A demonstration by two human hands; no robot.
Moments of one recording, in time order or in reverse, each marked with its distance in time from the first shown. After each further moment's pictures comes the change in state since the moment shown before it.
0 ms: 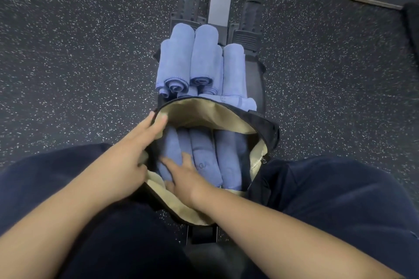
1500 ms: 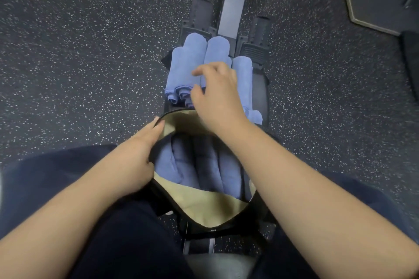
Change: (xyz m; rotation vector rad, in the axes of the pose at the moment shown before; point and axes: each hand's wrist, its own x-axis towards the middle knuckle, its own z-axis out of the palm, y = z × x) left_hand -0.004 0.004 -0.005 0.184 -0.004 -0.013; right_hand 0.012 -0.069 -0.145 -0.066 0.804 -0.249
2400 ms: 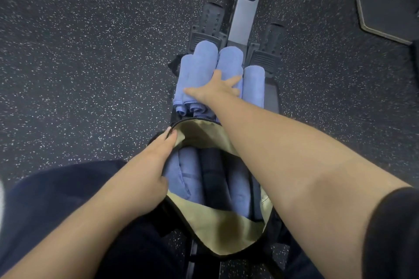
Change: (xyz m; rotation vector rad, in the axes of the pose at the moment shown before) left_hand 0.017 -0.001 0.000 -0.086 -0.019 0.011; right_hand 0.102 0.034 0.068 -0.265 -0.358 0.699
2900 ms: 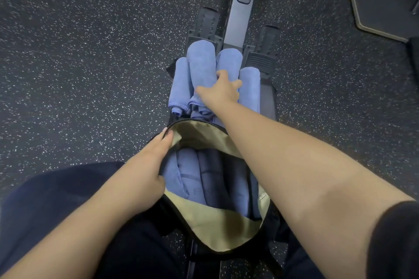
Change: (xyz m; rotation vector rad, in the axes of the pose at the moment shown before) left_hand 0.000 0.000 0.002 0.030 0.031 -0.022; right_hand -0.002 0.024 -0.006 0.351 0.135 -0.114
